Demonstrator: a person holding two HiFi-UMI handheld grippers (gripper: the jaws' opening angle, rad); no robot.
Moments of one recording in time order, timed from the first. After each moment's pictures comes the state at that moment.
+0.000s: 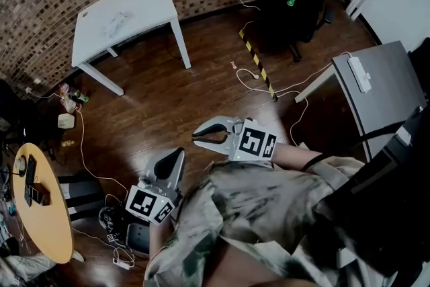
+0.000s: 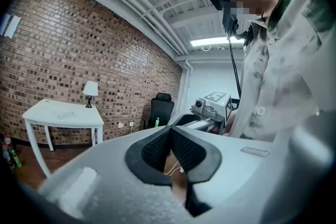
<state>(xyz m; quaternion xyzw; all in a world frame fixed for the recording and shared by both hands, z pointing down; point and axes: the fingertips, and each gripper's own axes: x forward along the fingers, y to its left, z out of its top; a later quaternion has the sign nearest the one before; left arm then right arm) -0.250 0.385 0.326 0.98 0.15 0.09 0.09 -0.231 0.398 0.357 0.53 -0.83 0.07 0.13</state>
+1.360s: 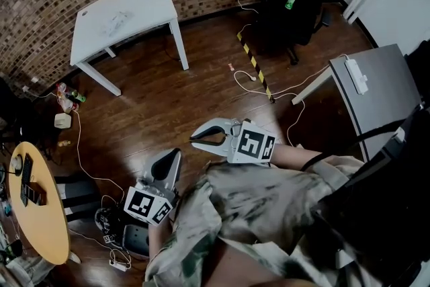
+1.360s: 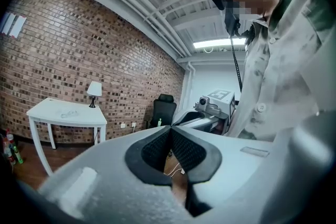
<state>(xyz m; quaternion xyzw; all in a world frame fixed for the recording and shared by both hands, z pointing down) -0.265 0.374 0.330 0.98 0.14 0.08 0.10 -0.249 0.393 0.351 0.52 -0.84 0.05 0.14</state>
